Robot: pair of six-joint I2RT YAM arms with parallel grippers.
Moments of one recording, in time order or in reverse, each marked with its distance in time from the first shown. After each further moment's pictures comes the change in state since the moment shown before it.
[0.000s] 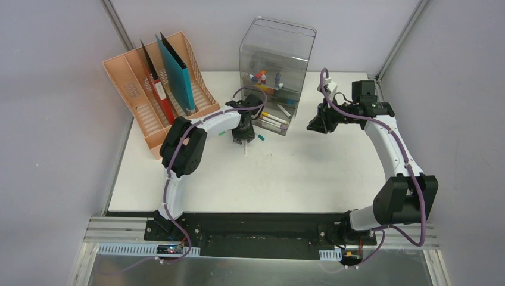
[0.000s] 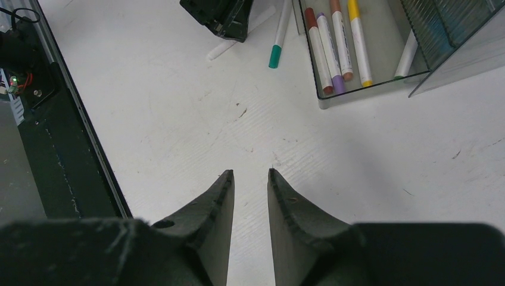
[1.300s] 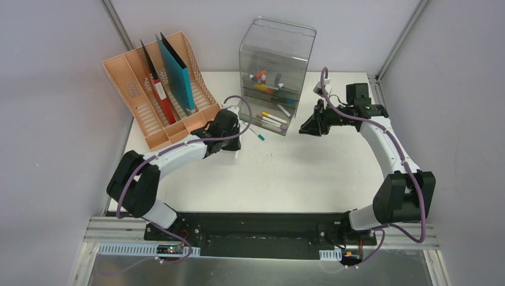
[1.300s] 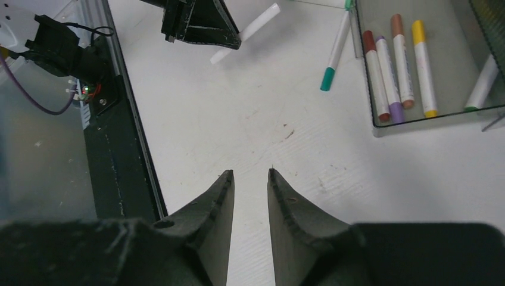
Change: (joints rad) left arm 0.000 -0.552 -0.616 0.465 0.135 0.341; right arm 0.026 0.007 -0.047 0.051 -0.145 0.066
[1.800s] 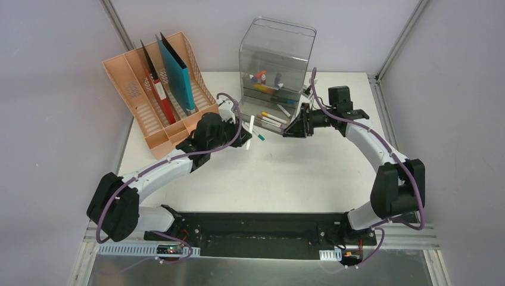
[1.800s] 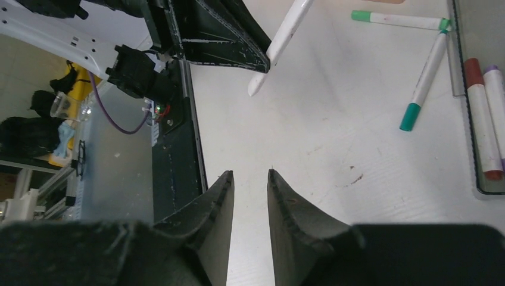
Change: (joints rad) left arm 0.000 -0.273 -0.210 0.413 0.225 -0.023; right arm 0.129 0.064 -0.089 0.293 -0.142 0.306
